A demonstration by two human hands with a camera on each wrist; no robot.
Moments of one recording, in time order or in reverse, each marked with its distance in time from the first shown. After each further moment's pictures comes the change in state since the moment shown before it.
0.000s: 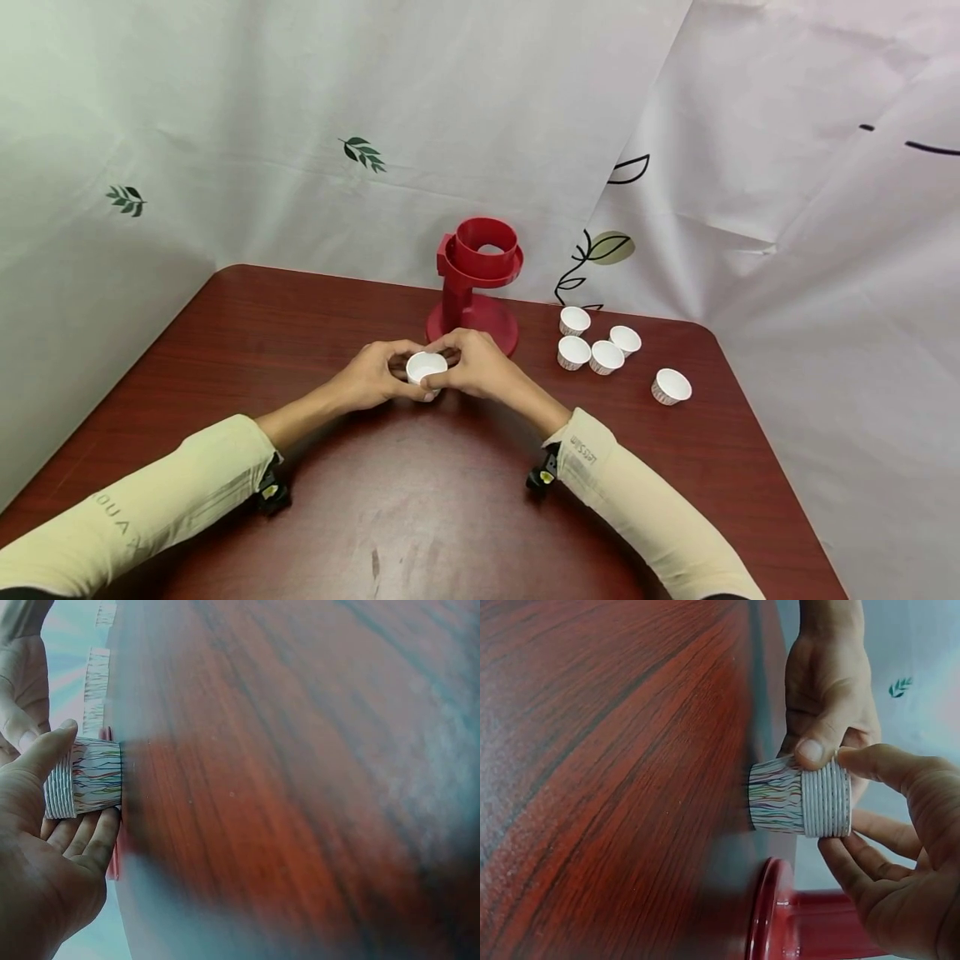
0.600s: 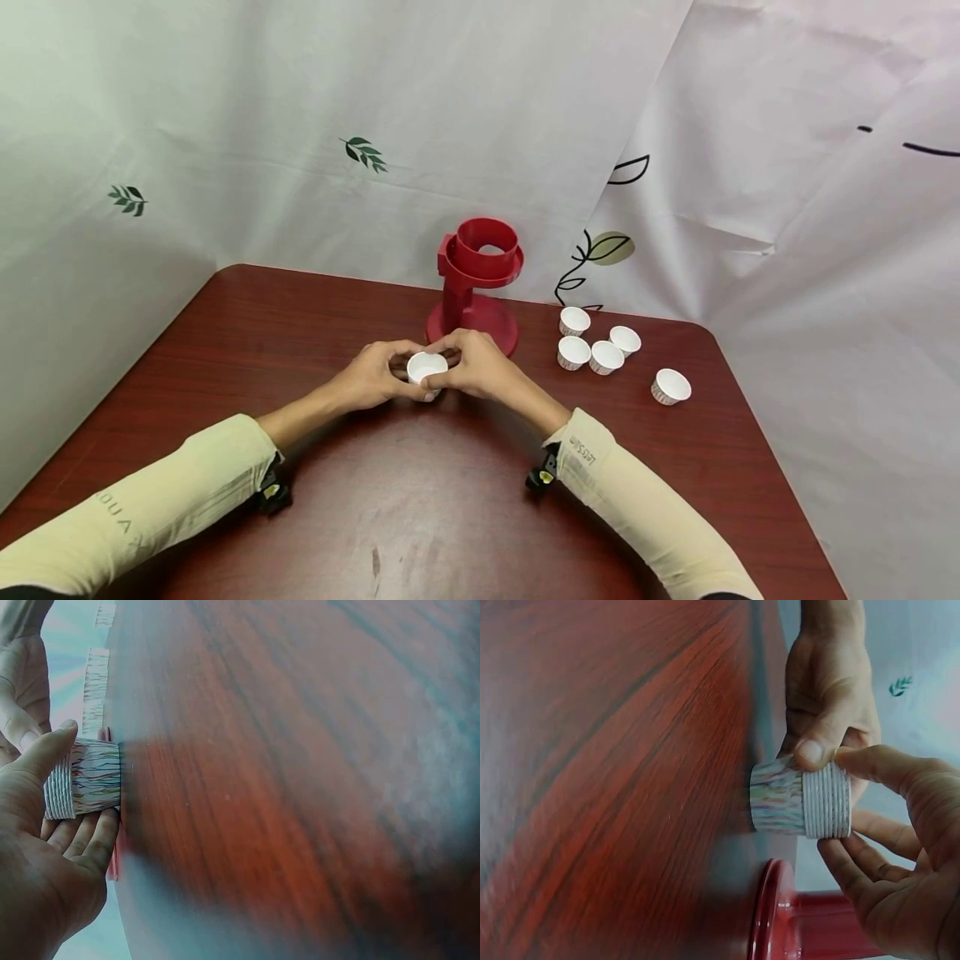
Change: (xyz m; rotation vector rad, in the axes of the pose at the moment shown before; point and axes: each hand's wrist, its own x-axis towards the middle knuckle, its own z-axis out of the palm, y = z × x) left_hand -0.001 -0.002 0.000 0.005 -0.003 0.003; right_hand 0.000 0.001 0.001 -0.016 0.005 -0.001
